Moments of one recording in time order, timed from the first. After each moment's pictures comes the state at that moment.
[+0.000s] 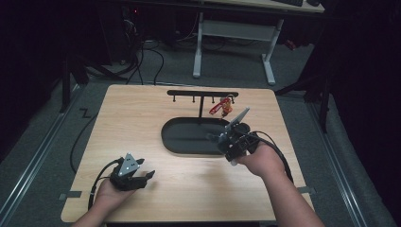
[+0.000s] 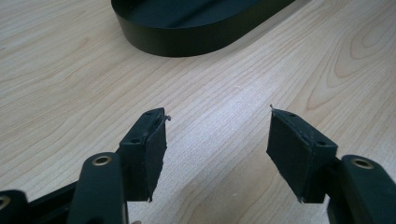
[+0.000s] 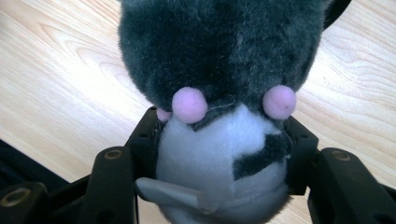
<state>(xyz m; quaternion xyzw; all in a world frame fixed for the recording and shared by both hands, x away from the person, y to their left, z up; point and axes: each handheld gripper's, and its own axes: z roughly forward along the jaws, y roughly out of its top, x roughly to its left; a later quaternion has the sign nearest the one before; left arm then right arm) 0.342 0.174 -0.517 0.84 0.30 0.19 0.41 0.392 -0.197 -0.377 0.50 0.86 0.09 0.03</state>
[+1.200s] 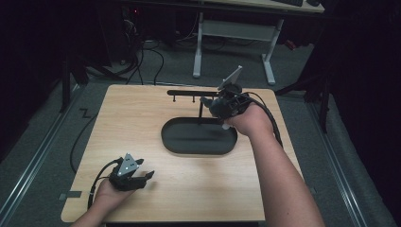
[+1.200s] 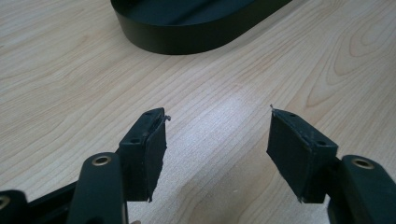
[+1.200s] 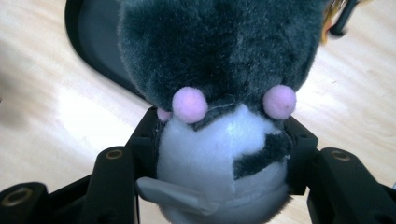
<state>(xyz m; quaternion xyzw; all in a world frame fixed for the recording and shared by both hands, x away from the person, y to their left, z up) 0.343 0.177 -0.517 0.84 0.30 0.18 0.41 0.467 -0.172 -0.310 0.52 0.84 0.10 0.08</state>
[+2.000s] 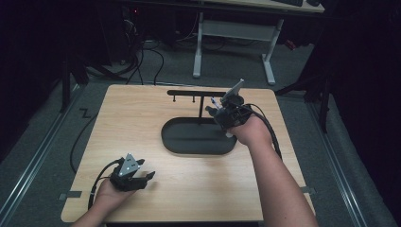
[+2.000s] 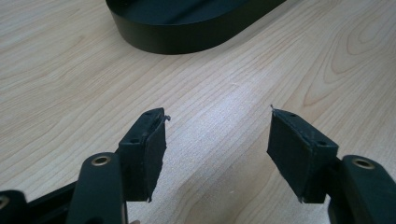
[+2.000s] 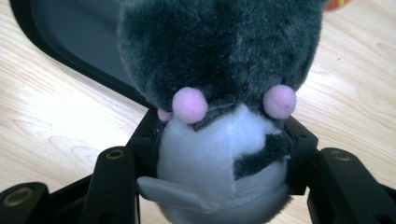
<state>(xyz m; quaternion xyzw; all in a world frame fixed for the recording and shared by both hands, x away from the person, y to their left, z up) 0.342 0.174 -0.518 0.84 0.30 0.18 0.41 0.464 -0.185 -0.356 0.54 0.83 0.08 0.09</state>
